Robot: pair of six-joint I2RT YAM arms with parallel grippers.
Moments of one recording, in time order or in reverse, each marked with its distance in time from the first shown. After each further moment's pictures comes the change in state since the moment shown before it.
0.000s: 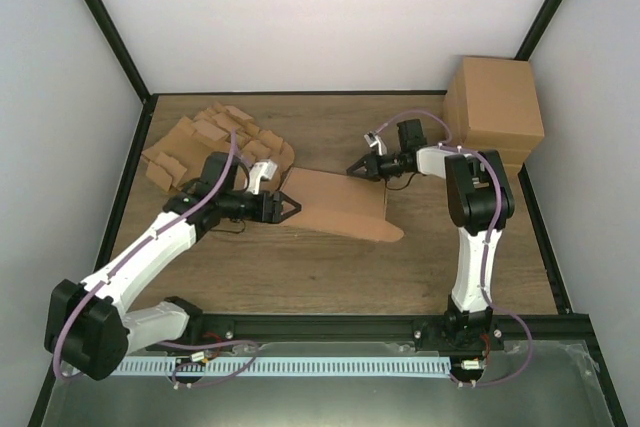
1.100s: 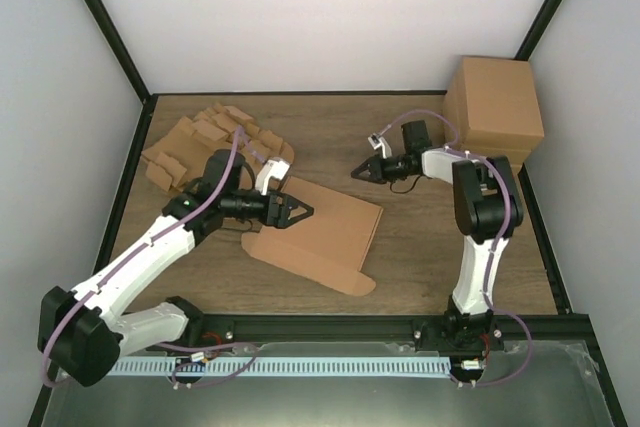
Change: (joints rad) left arm -0.093 -0.035 0.056 0.060 0.097 0.024; right arm -0.006 -0.048 -0.053 -0.047 0.055 -0.059
